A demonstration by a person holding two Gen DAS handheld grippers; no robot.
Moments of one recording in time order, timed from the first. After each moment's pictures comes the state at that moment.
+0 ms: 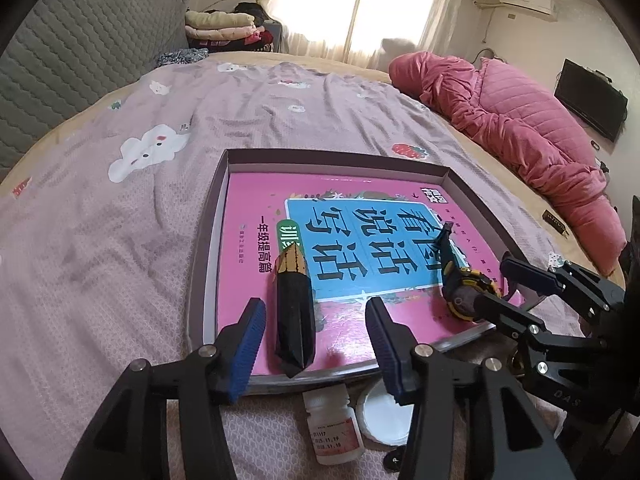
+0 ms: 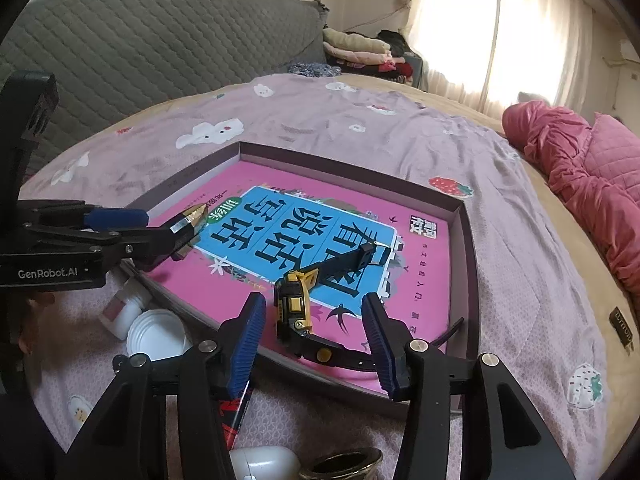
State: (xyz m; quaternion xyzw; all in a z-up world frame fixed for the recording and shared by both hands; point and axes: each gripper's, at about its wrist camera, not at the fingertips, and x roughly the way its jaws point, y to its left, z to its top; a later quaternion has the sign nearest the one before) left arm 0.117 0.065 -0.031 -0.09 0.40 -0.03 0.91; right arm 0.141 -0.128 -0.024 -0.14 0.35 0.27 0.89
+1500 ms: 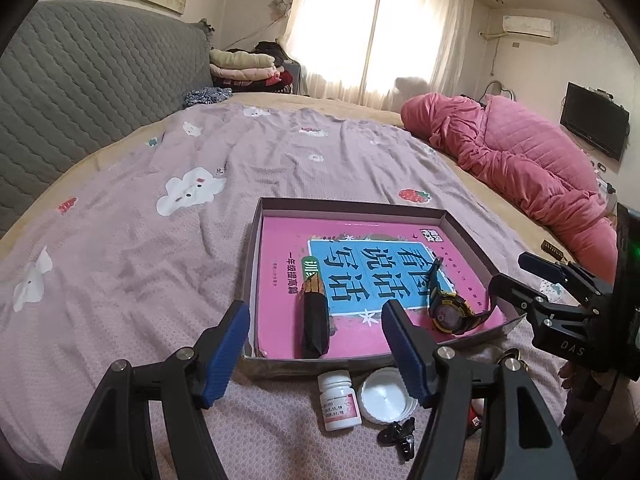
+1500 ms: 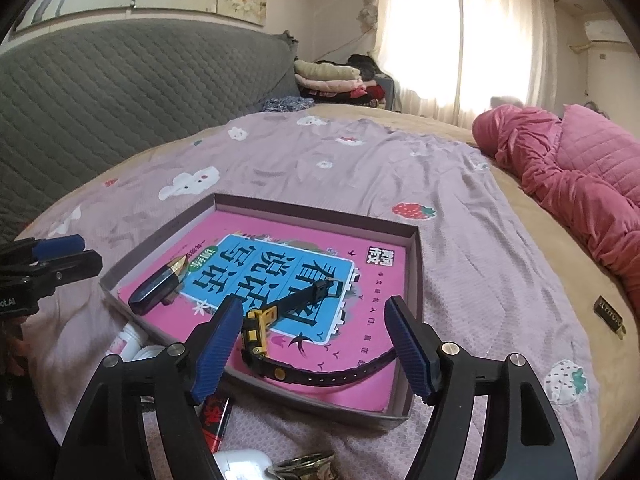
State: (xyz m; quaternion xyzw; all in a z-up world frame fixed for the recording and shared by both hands) left arm 0.066 0.071 0.011 -0.09 0.33 0.01 0.94; right arm 0.139 -0.167 0.011 -0.08 0.30 0.24 0.92
